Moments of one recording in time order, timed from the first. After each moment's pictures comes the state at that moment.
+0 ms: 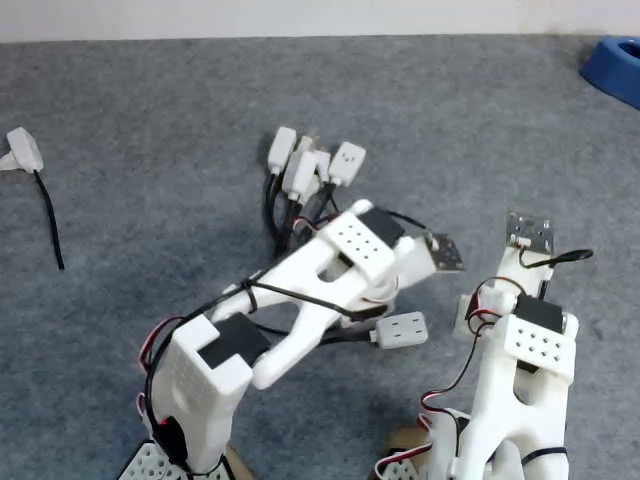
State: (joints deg) left arm 39.3 24.8 -5.7 87.4 -21.4; right arm 15.5 -41.3 60.6 61.1 9.5
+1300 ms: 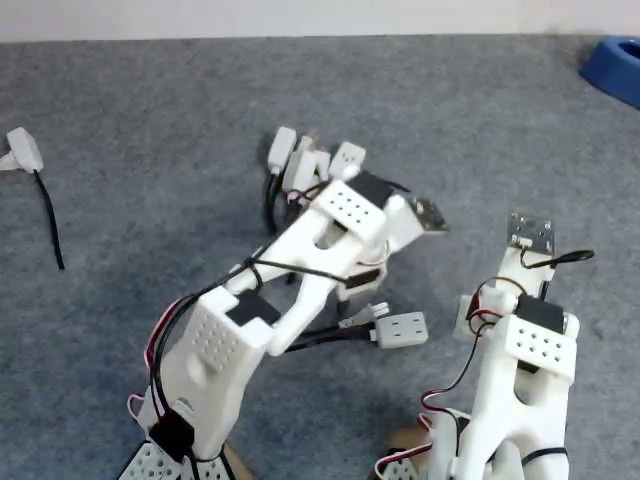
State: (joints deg) left arm 33.0 39.1 -26.9 96.8 -21.4; right arm 16.1 -41.3 60.6 61.1 10.2
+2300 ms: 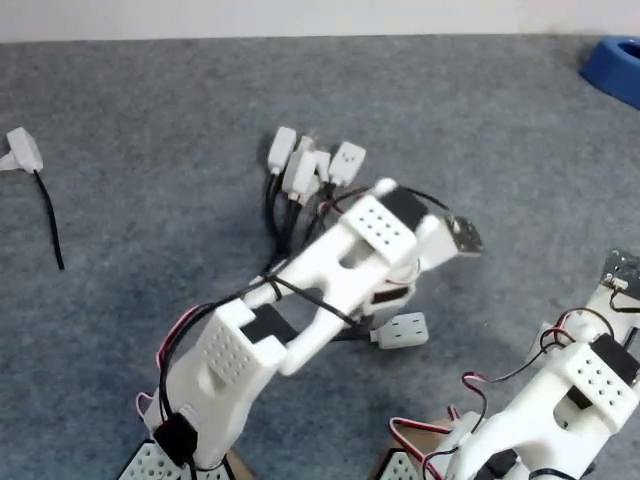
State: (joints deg) left arm 40.0 38.6 -31.6 99.6 -21.0; right arm 43.8 -41.3 59.3 56.8 24.0
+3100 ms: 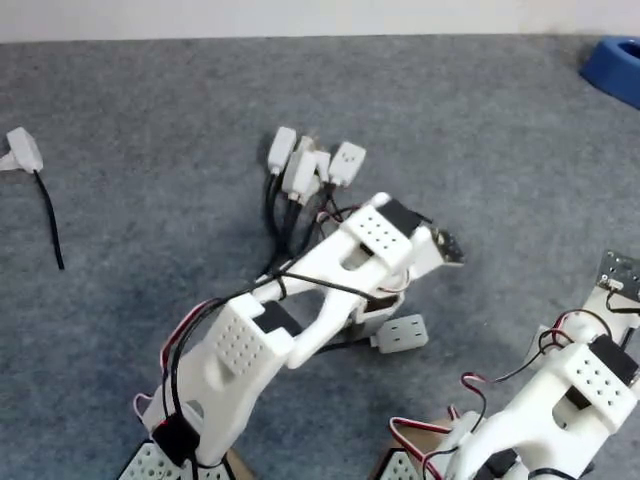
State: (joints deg) left arm 39.3 46.2 -28.6 95.8 -18.9; right arm 43.8 -41.3 60.1 56.7 24.8
